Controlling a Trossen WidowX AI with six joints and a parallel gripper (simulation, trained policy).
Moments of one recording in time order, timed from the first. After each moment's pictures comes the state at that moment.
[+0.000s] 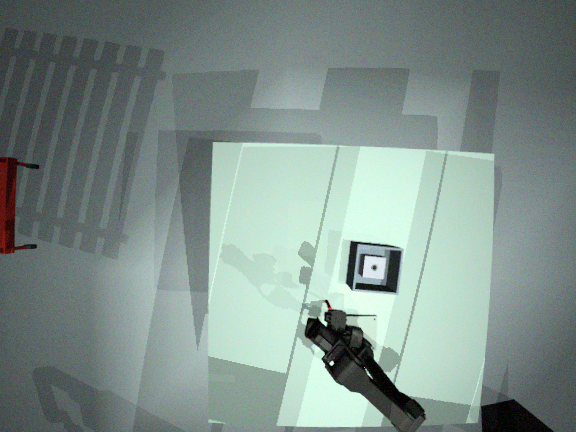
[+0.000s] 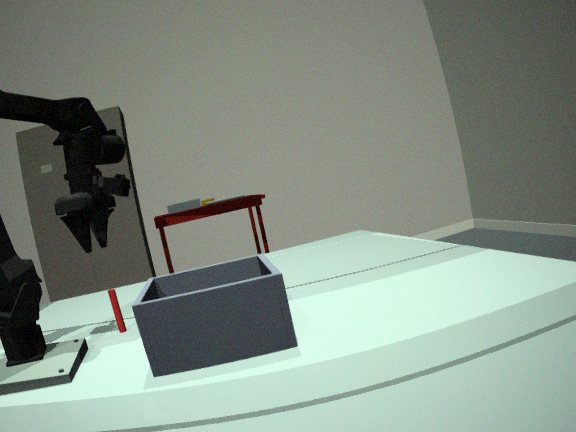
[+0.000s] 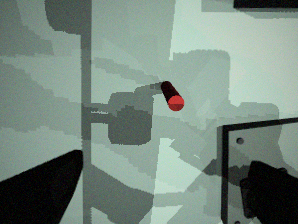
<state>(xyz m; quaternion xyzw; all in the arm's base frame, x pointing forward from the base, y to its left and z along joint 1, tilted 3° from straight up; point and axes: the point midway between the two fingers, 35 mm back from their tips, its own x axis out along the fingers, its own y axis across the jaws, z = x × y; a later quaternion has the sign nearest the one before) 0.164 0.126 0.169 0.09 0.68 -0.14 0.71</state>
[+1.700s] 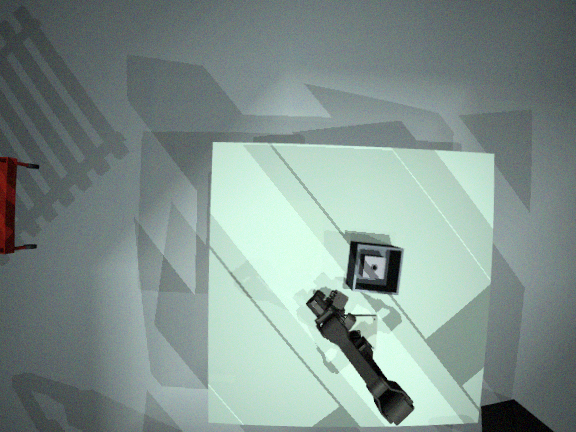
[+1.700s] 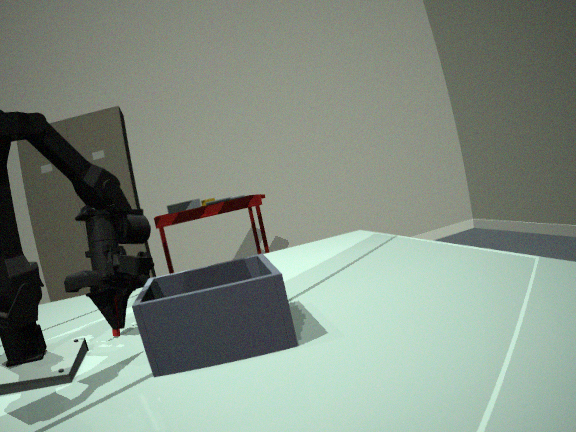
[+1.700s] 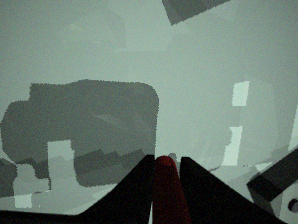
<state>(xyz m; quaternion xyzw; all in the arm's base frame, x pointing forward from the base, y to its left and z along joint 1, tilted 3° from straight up) 0.174 0.081 0.028 0.14 0.63 -0.35 0.68</state>
